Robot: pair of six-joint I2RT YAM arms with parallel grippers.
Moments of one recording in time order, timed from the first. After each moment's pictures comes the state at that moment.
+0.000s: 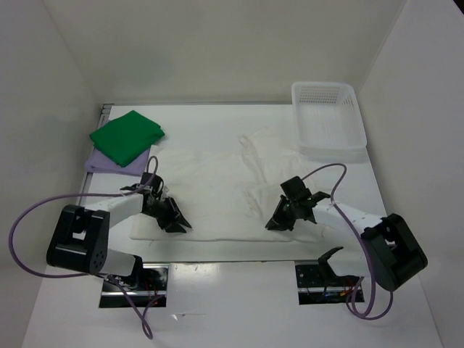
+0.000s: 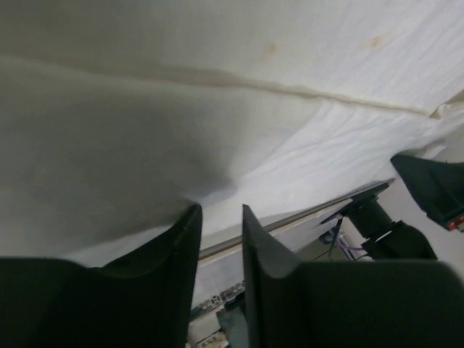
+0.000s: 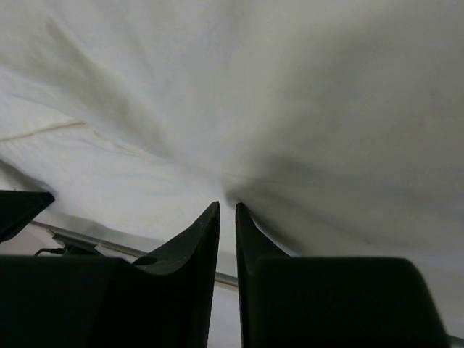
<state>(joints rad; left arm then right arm) -0.17 1.42 0.54 -0.47 0.56 -0.80 0.50 1.28 0.50 -0.37 -0.23 1.06</state>
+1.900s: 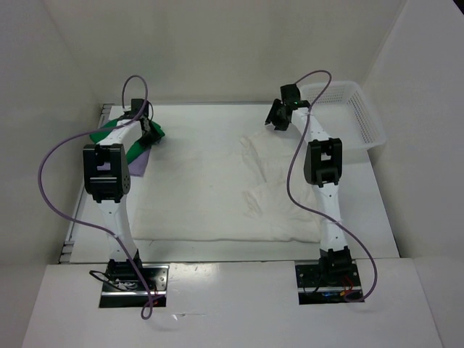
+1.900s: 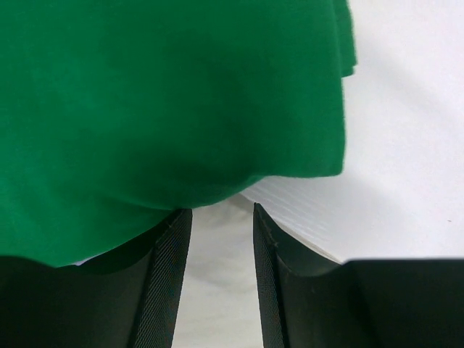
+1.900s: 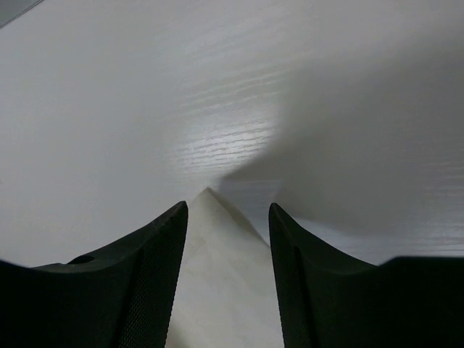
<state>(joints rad) 0.05 2.16 1.70 -0.53 -0.14 -0.58 0.15 2.59 2.33 -0.61 -0.08 0.56</state>
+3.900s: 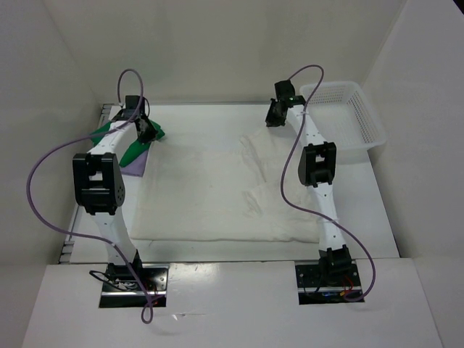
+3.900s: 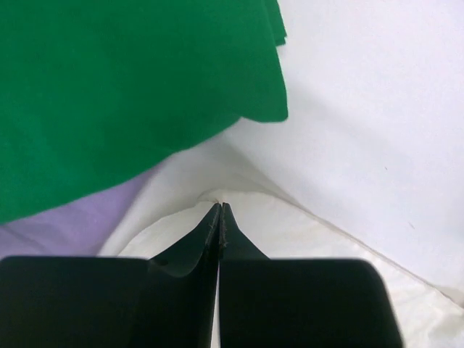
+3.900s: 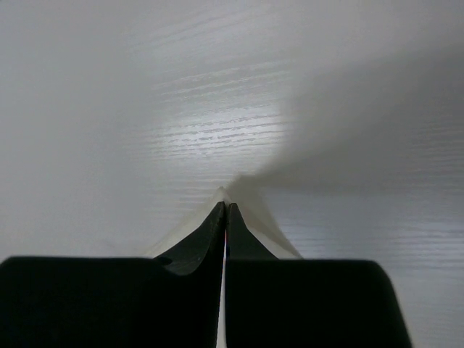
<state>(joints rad) 0.03 1.99 1.59 -0.50 -0.11 -0.56 0.19 2.72 2.63 -0.82 -0.04 0.48</state>
